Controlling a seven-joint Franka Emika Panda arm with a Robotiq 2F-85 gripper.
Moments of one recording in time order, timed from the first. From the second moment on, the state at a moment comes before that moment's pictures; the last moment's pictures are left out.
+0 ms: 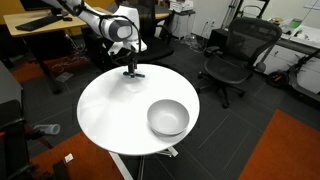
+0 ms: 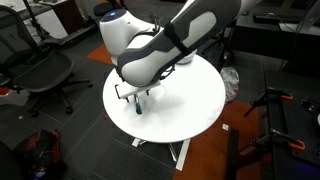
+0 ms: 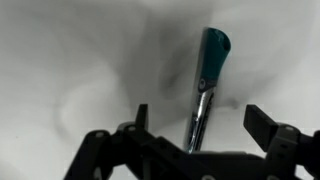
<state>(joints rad) 0.22 0.97 -0.07 -1.34 0.04 2.32 0.90</state>
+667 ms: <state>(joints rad) 0.21 1.01 -0.08 -1.29 0.04 2.32 0.90</state>
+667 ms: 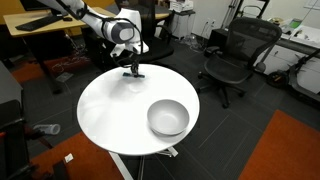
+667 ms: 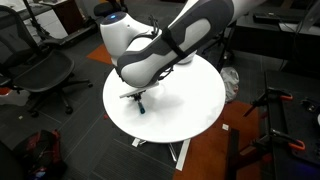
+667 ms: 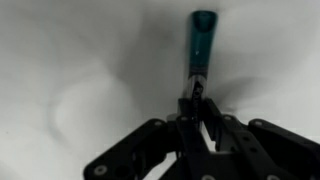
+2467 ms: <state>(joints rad) -0.04 0.35 -0.23 -1.91 -0.04 2.41 0.71</state>
